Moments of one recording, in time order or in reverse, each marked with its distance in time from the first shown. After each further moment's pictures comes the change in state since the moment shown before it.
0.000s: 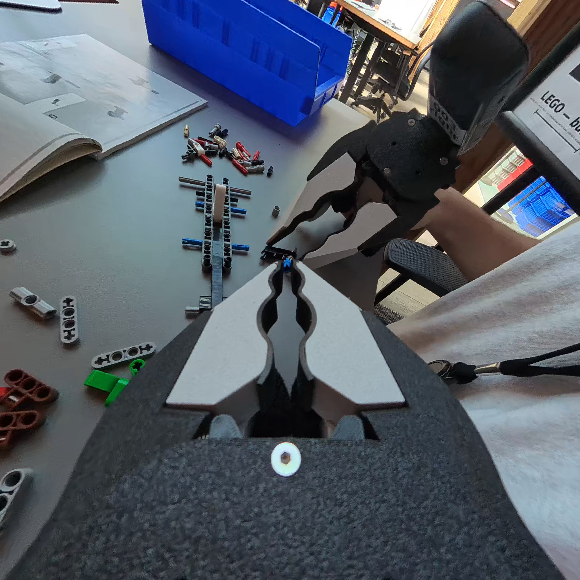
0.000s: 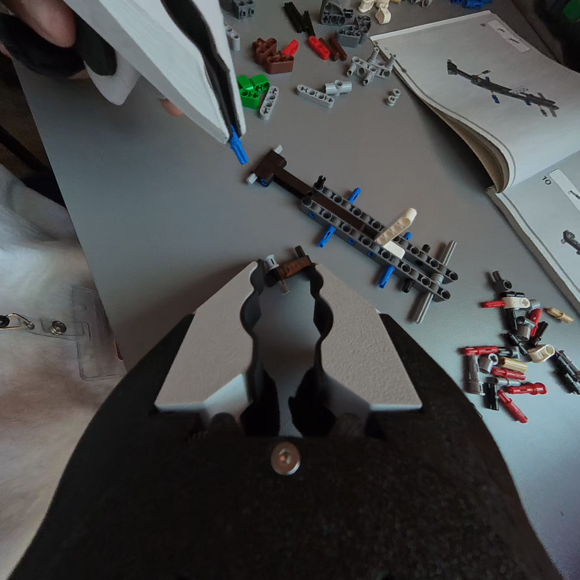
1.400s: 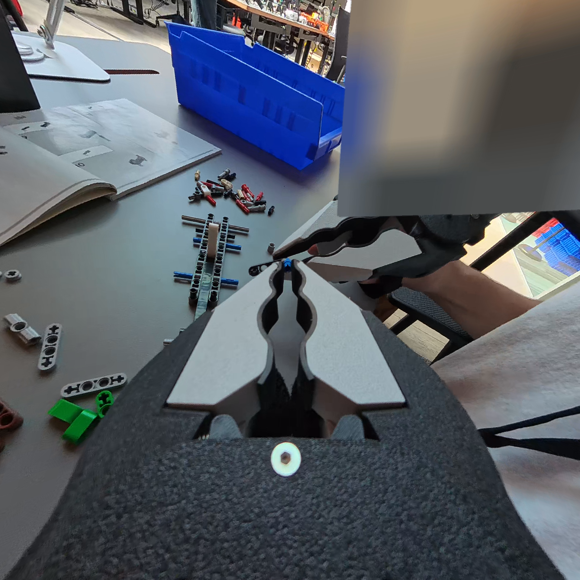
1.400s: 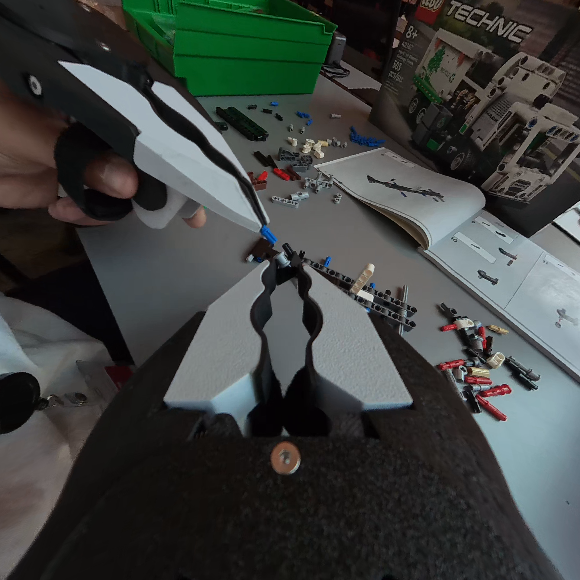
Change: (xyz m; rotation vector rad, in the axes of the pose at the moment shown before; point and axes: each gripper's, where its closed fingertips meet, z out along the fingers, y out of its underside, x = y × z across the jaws) left arm 0.016 -0.022 0.010 0.122 -0.082 0.007; right arm 0.000 -0.047 -0.028 0.316 0.169 0.056
